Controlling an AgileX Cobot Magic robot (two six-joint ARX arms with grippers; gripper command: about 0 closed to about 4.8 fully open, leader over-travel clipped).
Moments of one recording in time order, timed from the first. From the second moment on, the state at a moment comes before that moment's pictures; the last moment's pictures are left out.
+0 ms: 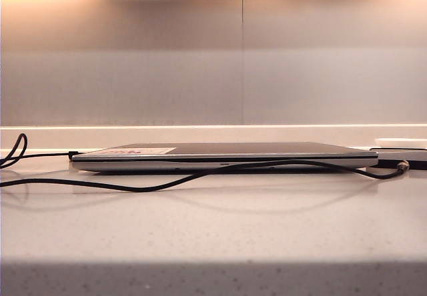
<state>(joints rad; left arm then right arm) 0.00 0.00 0.00 0.04 0.12 0.01 -0.02 1.02 0.95 -0.67 -0.20 0.08</state>
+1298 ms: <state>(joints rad) 0.00 0.00 0.00 0.04 0.12 0.01 -0.02 0.00 0.02 0.07 0.02 0.08</state>
